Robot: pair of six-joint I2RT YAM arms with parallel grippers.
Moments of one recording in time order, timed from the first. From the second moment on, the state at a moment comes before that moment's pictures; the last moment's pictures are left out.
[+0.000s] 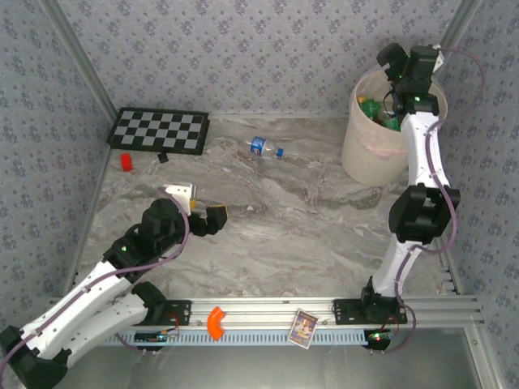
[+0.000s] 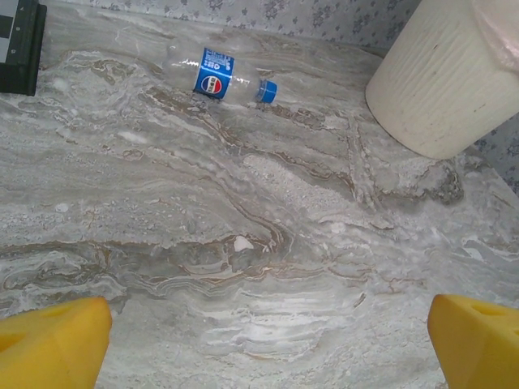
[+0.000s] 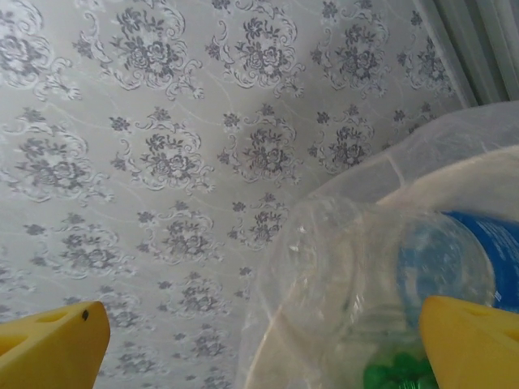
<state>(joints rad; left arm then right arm) -0.73 0.68 0.66 -0.41 -0.13 -0.49 -0.12 1.95 2.07 -0.35 0.06 0.74</state>
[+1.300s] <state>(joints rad) -0.72 0.62 0.66 -0.44 -0.14 -0.49 -0.11 1.96 2.12 -0.56 -0.23 0.60</state>
